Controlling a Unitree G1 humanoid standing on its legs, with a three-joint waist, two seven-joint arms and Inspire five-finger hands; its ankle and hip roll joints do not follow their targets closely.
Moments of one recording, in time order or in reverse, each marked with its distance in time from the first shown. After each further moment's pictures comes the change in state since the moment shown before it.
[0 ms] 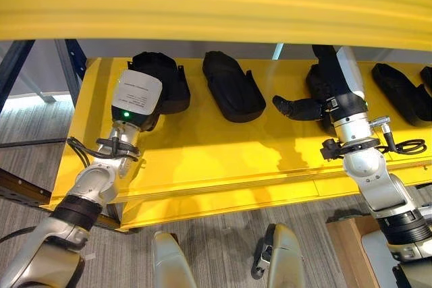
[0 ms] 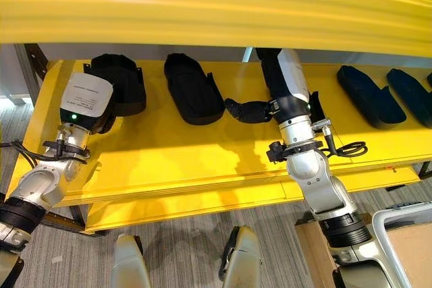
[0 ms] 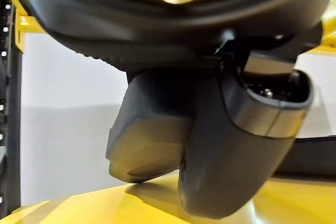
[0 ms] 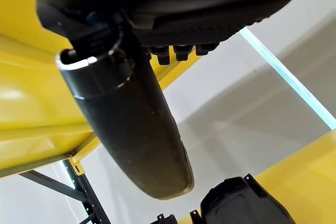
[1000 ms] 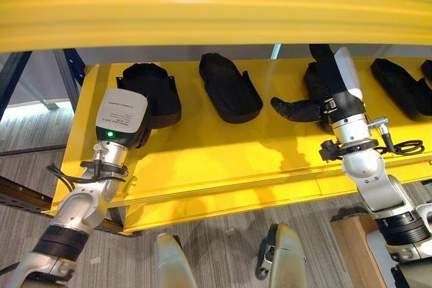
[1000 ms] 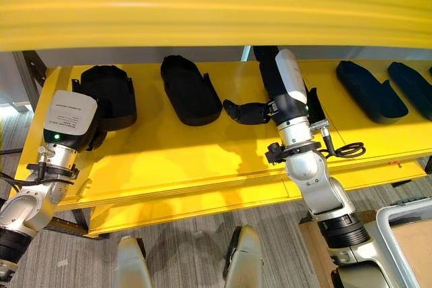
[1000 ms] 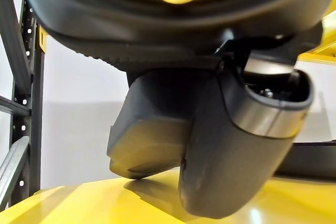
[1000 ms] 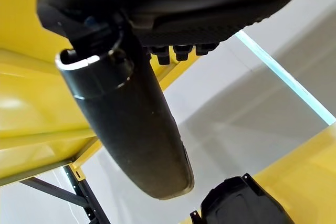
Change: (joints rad) left arm 0.290 0.005 0.230 -0.192 -0.005 -0.066 0.000; right arm 0.006 0.010 -0.001 -0.002 0.000 -0.006 0.012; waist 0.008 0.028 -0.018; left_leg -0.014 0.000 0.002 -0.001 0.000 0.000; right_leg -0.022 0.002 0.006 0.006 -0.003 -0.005
